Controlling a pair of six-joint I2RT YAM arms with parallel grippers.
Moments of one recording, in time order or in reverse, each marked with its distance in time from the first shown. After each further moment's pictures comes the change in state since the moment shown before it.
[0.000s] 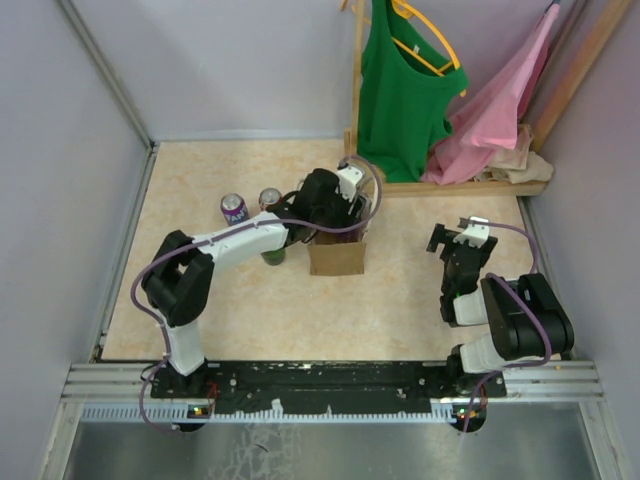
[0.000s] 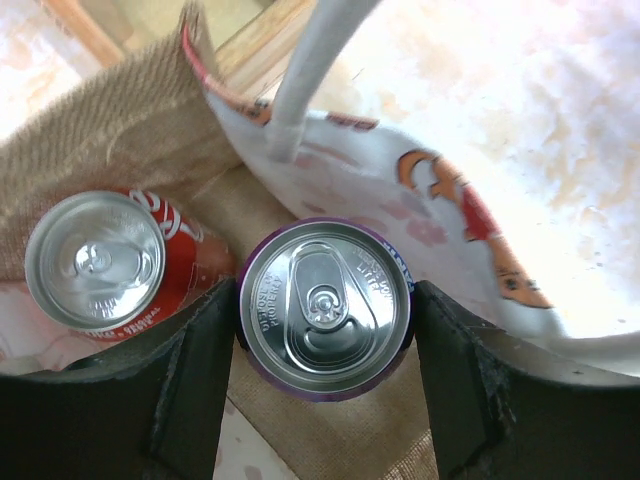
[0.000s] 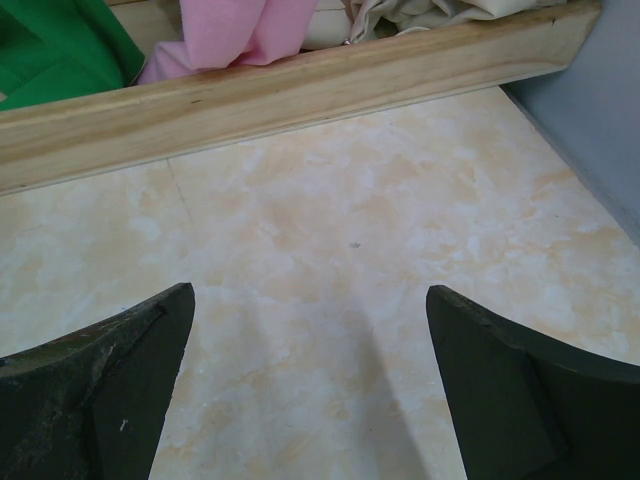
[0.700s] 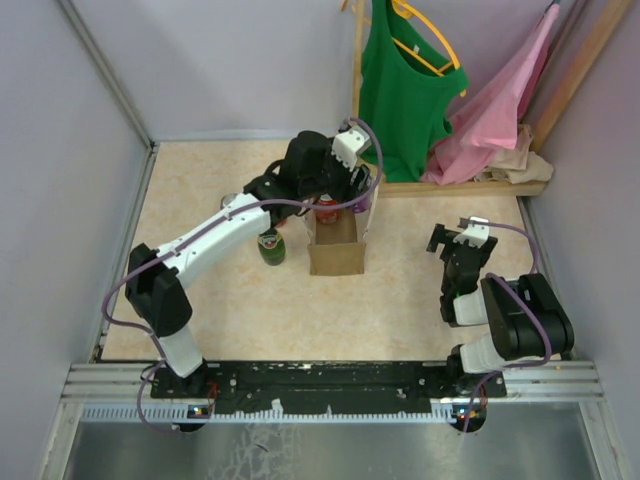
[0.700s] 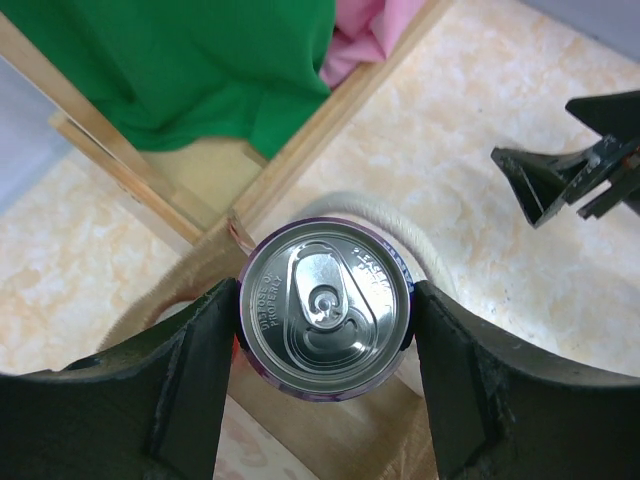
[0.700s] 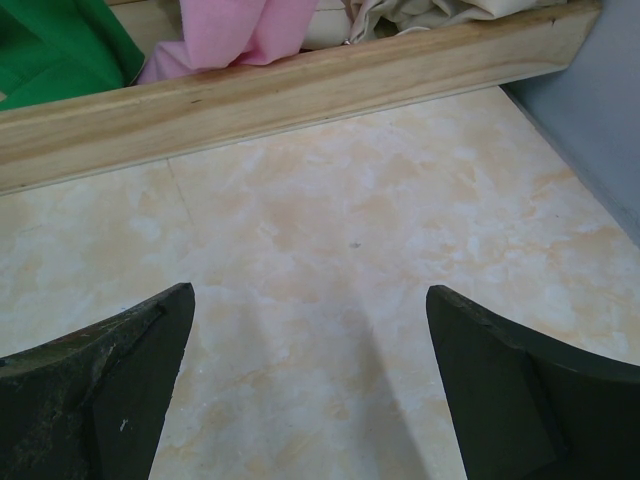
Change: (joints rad) left arm 0.000 -0.108 0.268 -0.222 0.143 0.098; right arm 0.000 0.000 0.000 0.000 0.000 0.000
